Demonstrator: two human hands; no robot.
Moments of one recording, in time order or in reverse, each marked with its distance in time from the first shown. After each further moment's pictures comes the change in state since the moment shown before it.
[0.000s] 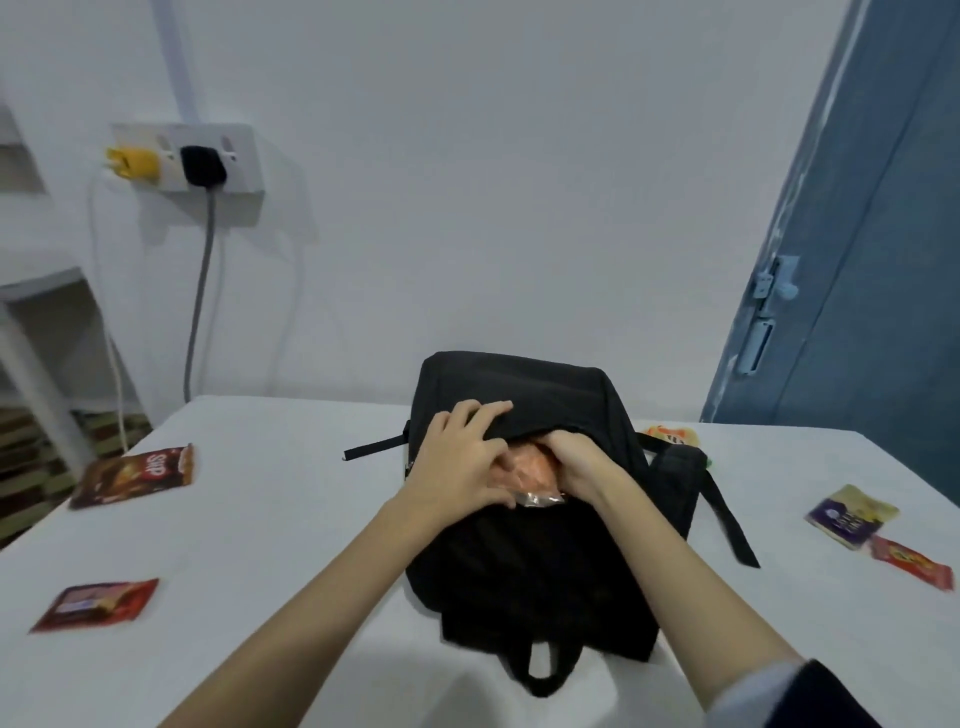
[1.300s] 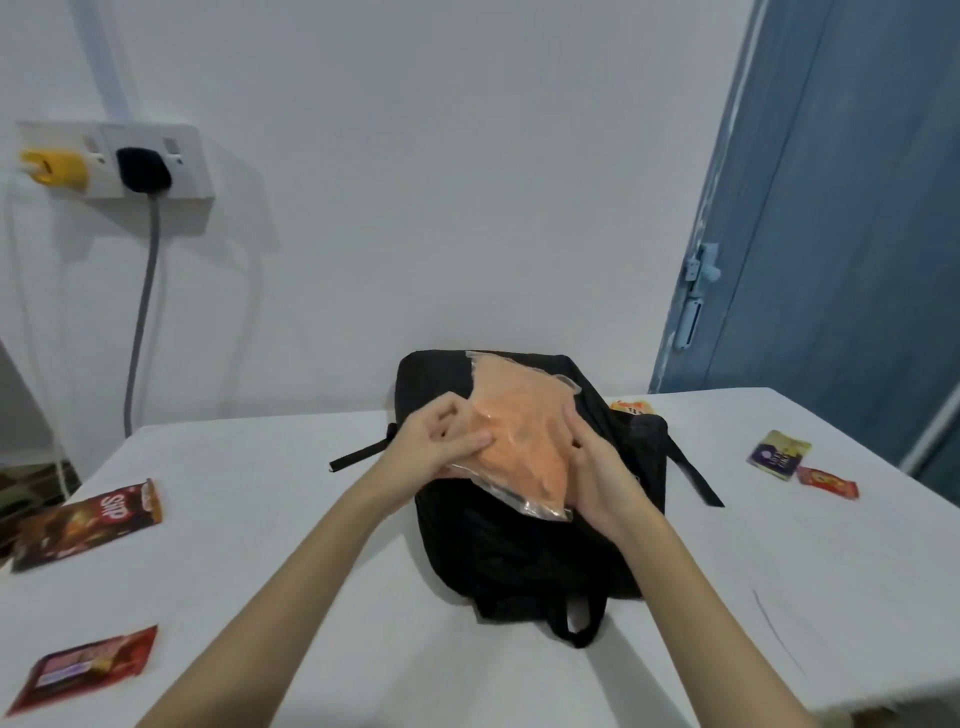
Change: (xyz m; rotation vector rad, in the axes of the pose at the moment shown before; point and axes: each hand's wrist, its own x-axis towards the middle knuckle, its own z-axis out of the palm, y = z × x) left_hand -0.032 -0.045 -0.031 -1.452 -0.104 -0.180; right_hand -0.085 0.024 0.025 0.278 -0.010 -0.232
